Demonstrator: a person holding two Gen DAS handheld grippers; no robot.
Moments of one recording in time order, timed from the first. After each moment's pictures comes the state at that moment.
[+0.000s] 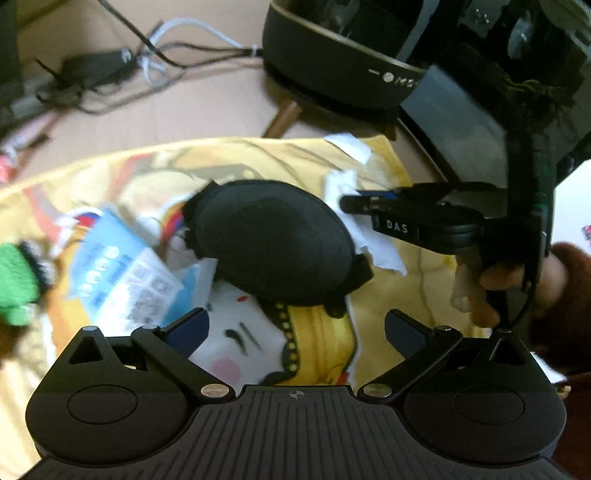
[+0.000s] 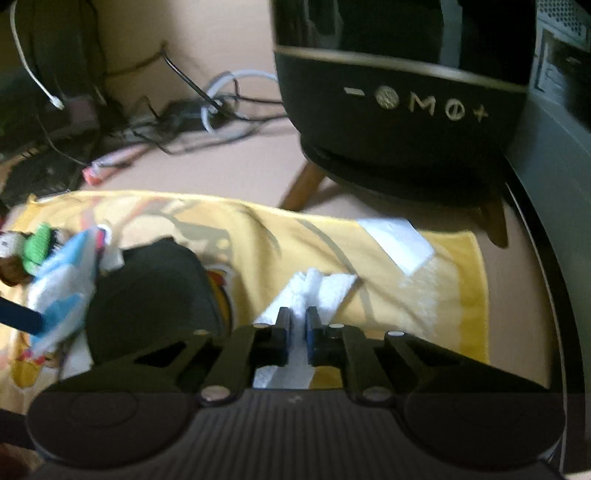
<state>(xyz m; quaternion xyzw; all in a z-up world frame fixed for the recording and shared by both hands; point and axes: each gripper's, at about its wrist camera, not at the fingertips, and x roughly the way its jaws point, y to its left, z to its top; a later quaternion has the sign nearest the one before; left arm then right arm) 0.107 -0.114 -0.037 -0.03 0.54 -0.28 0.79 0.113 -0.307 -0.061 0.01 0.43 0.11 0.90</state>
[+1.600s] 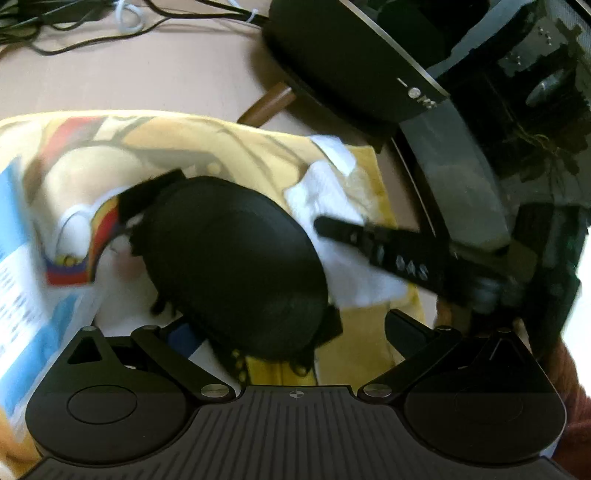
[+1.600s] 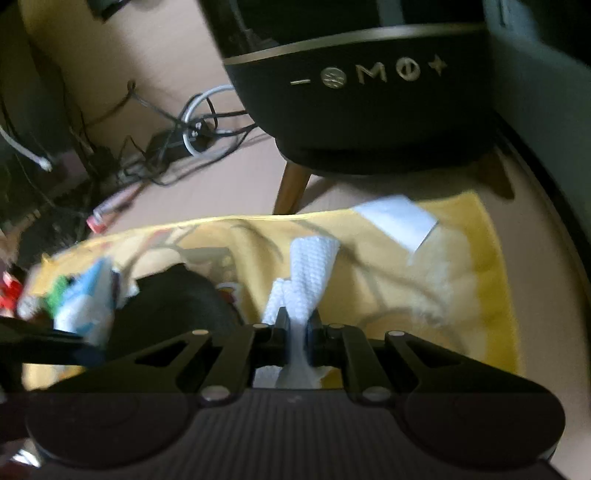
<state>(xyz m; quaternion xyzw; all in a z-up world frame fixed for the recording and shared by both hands) 0.153 -0.108 -0.061 -0.13 0.57 -0.32 0.75 0.117 -0.328 -0.062 0.13 0.45 0.10 0.88</state>
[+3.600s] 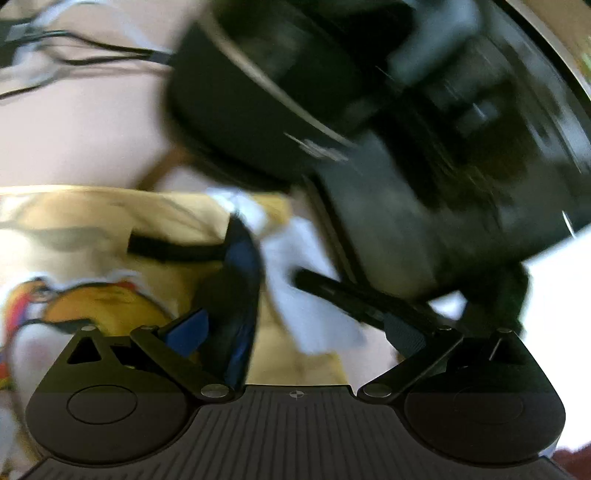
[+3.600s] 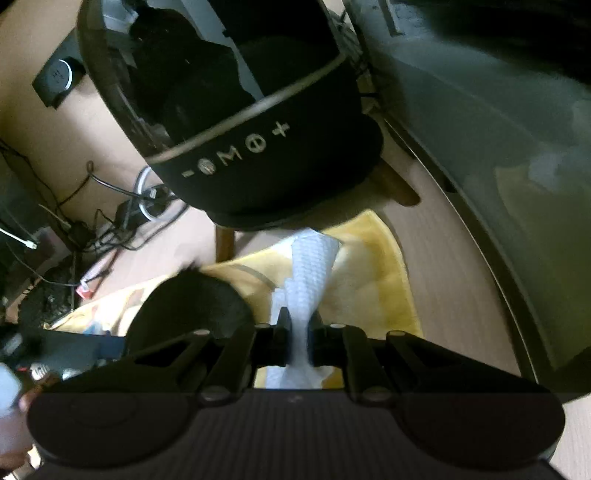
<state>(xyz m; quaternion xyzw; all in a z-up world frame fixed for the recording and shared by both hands) 0.176 -0.161 -0.035 -0.17 0.53 -0.43 0.71 0.091 -0.386 -0.052 0.20 0.42 0.03 0.88</state>
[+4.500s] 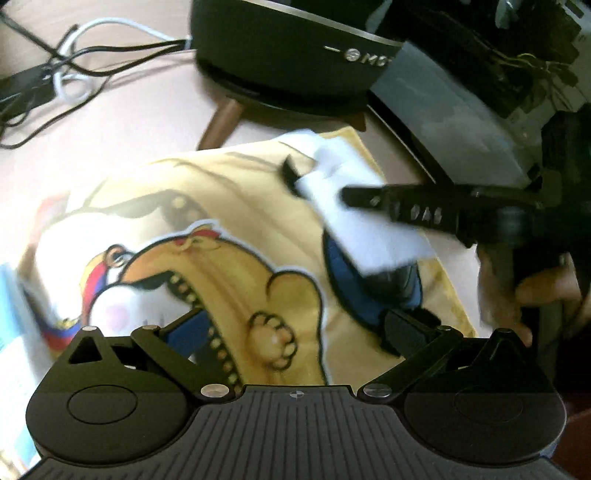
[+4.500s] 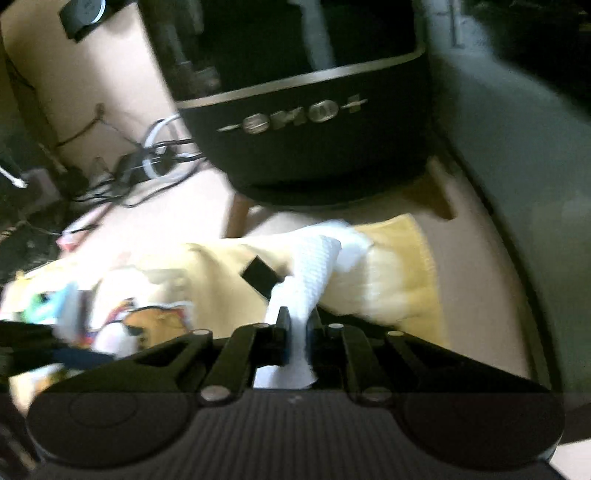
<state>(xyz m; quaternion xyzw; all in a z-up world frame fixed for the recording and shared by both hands) 0.139 -0.154 -0.049 0.02 0.53 -0.32 0.79 0.098 -0.354 -0.057 0.10 0.43 0.03 0.90</state>
